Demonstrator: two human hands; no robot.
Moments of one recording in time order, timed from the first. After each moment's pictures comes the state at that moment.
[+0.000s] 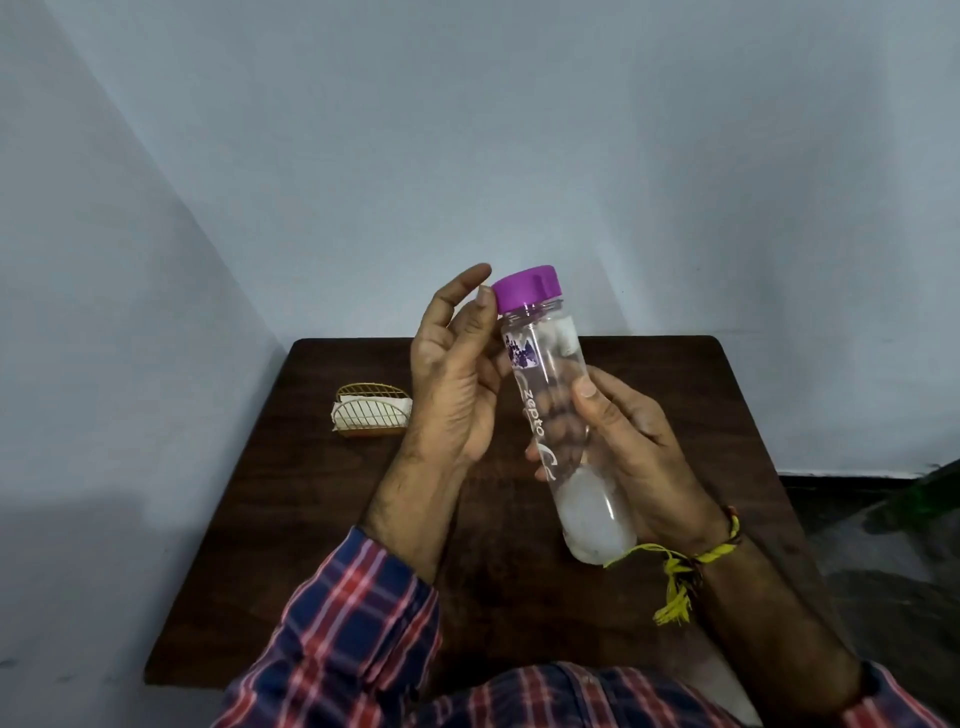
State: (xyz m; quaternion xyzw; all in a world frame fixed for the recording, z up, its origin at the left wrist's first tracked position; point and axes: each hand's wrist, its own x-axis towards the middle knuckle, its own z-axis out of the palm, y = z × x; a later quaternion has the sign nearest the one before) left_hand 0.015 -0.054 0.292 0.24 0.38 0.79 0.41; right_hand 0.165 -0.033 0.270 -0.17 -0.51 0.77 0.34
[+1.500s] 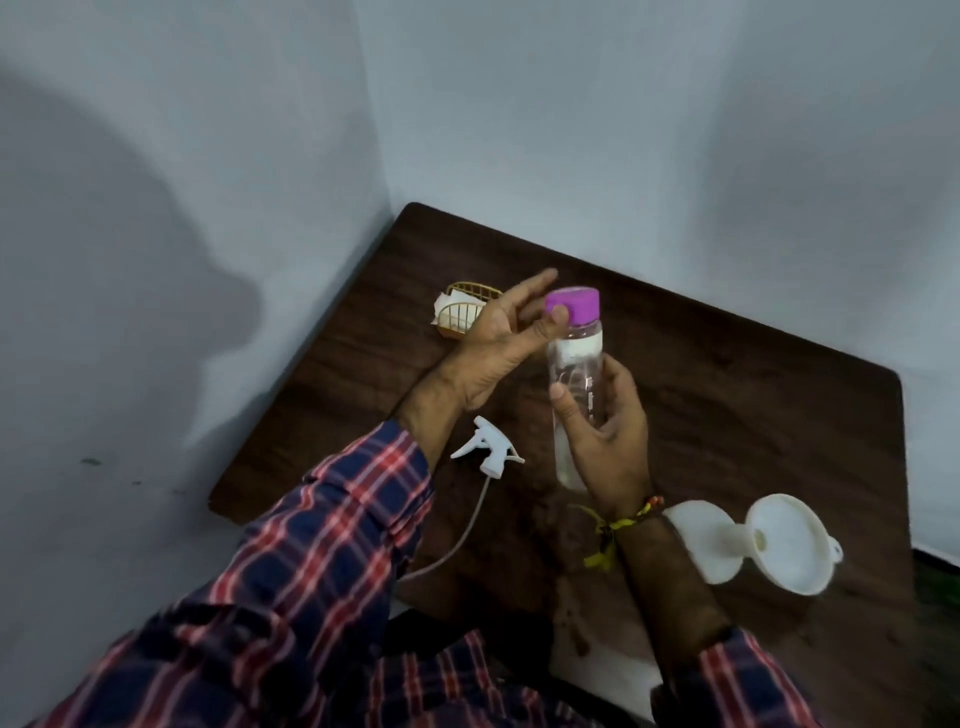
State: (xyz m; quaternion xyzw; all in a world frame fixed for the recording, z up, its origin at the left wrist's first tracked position) left_hand -0.149 -0.078 0.149 0.23 0.52 0.67 0.49; right_hand 0.010 -0.045 0.129 -0.38 -0.69 0.54 0.31
